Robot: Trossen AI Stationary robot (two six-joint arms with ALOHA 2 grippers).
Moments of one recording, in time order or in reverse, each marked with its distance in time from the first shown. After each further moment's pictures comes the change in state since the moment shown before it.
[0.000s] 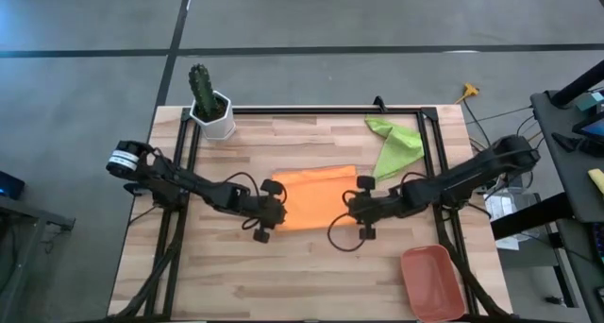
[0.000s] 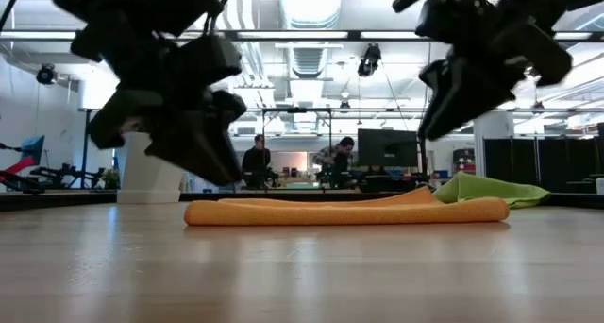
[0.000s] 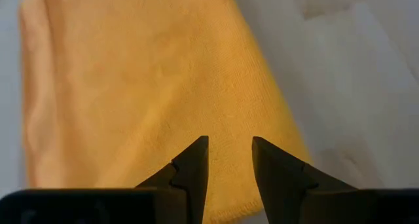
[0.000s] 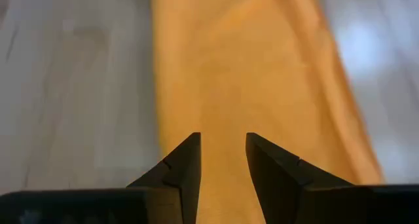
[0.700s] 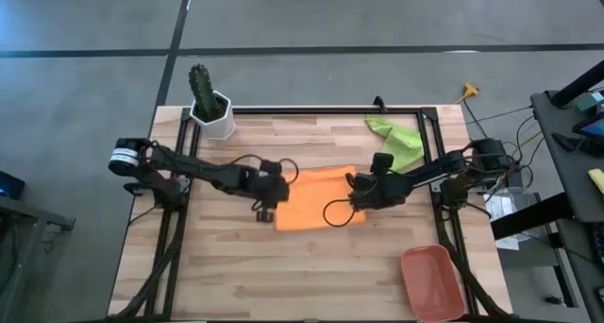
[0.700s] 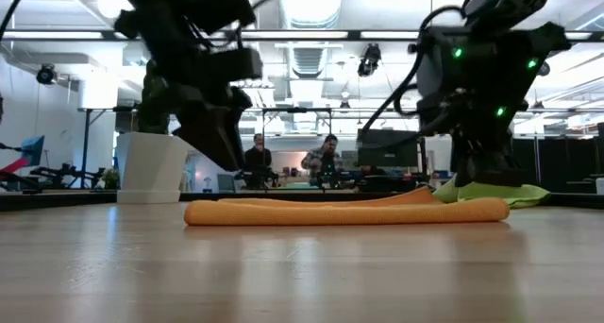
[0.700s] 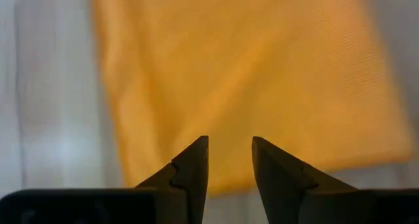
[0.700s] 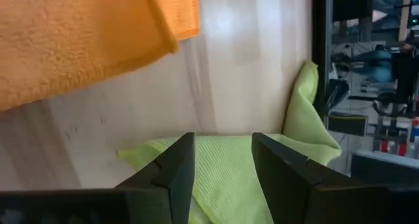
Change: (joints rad) left arm 0.137 -0.006 0.187 -0.358 -0.018 0.033; right arm -0.187 0.223 0.040 -0.490 0.456 0.129
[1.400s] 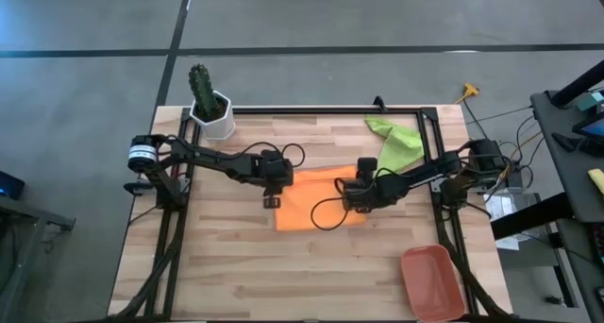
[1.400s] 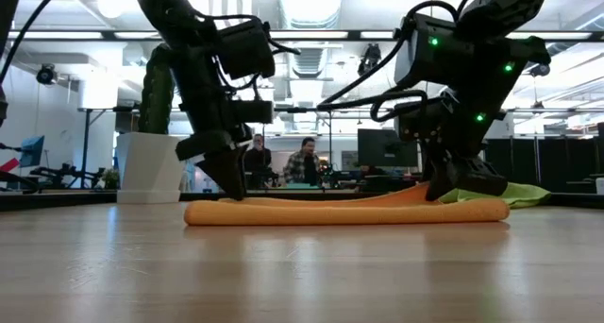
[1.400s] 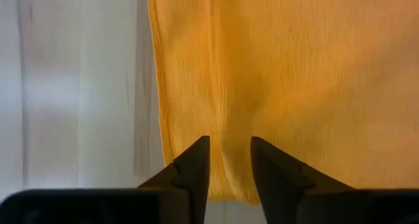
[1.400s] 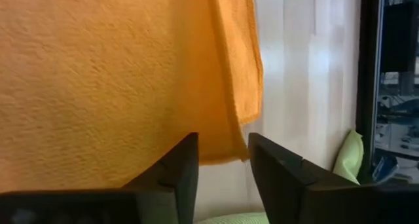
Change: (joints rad) left arm 0.184 0.139 0.051 -0.048 0.003 -0.050; right arm -0.017 0.049 0.005 0.288 -0.118 -0.250
